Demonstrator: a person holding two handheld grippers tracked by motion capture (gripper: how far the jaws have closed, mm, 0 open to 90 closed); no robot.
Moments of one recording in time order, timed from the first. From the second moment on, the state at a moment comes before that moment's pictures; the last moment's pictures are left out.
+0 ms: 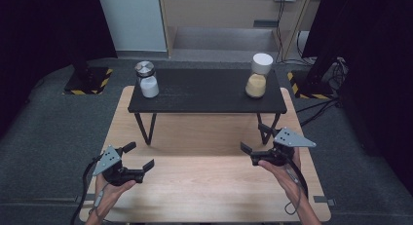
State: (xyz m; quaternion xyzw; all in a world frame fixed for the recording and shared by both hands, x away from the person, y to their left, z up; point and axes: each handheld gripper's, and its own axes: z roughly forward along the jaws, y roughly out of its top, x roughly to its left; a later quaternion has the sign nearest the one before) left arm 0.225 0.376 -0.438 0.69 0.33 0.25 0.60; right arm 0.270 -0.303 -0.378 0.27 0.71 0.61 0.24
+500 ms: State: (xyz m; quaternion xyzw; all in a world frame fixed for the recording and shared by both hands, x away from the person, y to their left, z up) left arm 0.224 0.375 -0.438 0.69 0.33 0.25 0.60; right arm 0.261 -0.294 -0.411 0.29 0.71 0.60 0.25
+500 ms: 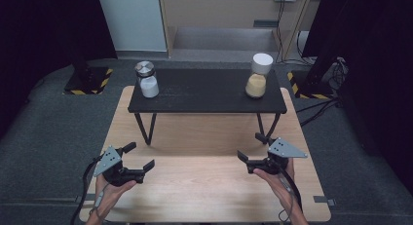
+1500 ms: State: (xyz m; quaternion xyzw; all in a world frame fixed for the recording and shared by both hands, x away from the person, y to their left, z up) left arm 0.222 0.377 -0.439 0.68 0.33 0.26 0.60; right arm 0.235 -0.316 -0.427 0.32 0.67 0.61 0.29
